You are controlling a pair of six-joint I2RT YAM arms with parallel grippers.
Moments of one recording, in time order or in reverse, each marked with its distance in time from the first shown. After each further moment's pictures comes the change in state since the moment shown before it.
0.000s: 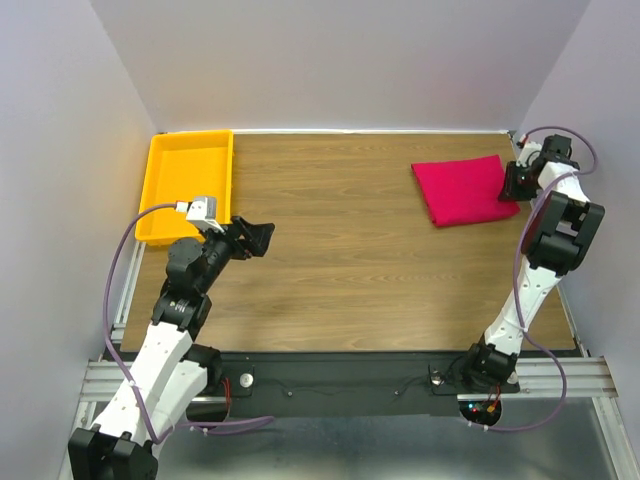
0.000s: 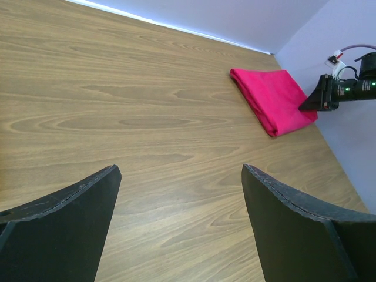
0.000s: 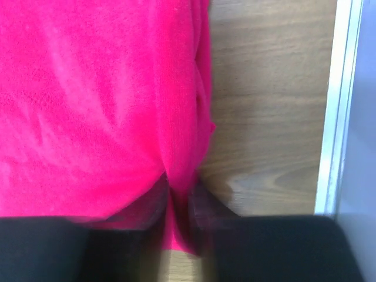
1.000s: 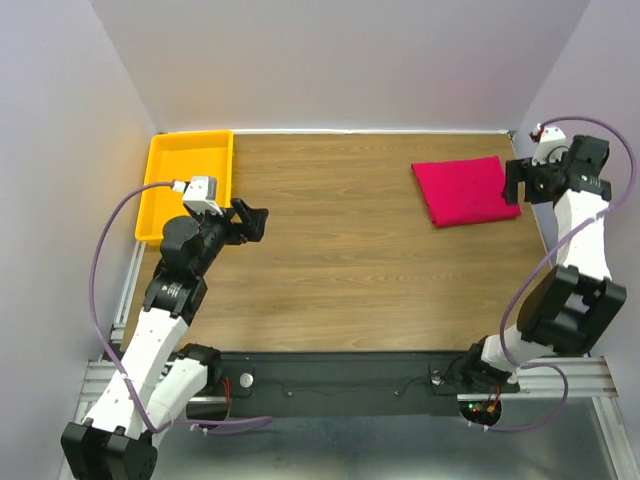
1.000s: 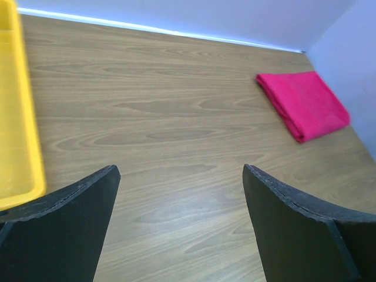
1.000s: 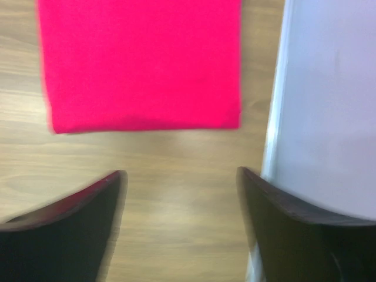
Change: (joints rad) left arm 0.000 0.085 0.196 -0.153 -0.046 0.125; right arm 0.005 -0.663 -0.375 -0.039 -0.032 -0.208
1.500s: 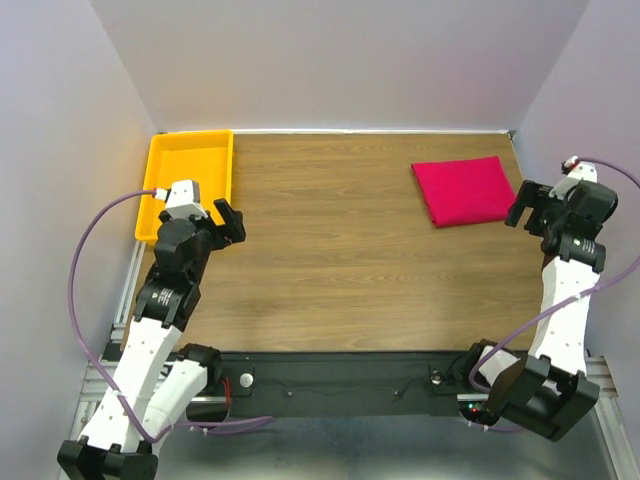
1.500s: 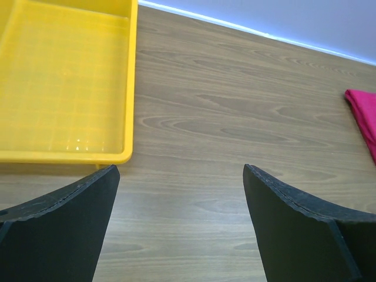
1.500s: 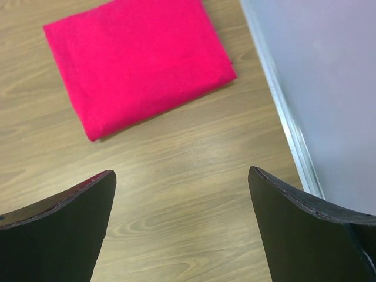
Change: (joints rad) left arm 0.000 -0.051 0.074 -0.244 -0.319 0.053; right arm -0.051 -0.528 -0.439 0.166 0.096 0.408
